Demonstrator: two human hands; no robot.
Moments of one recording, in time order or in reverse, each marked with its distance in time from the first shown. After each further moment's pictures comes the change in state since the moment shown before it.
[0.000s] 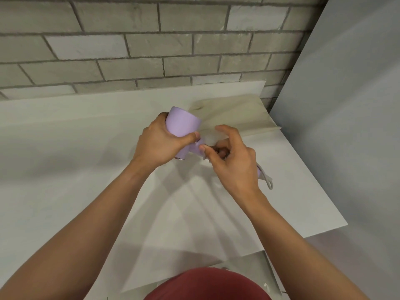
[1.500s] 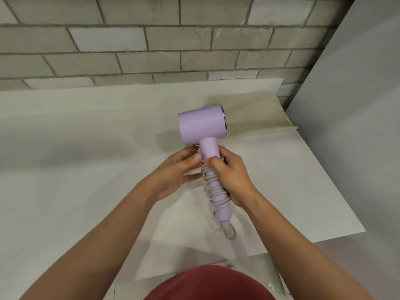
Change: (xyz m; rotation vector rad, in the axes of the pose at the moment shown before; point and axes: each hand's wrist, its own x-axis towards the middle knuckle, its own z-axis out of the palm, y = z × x) left_hand -0.045 -0.067 0.019 -1.016 -0.640 -0.267; right_hand -0.014 0.016 0.041 0.400 -0.380 0.443
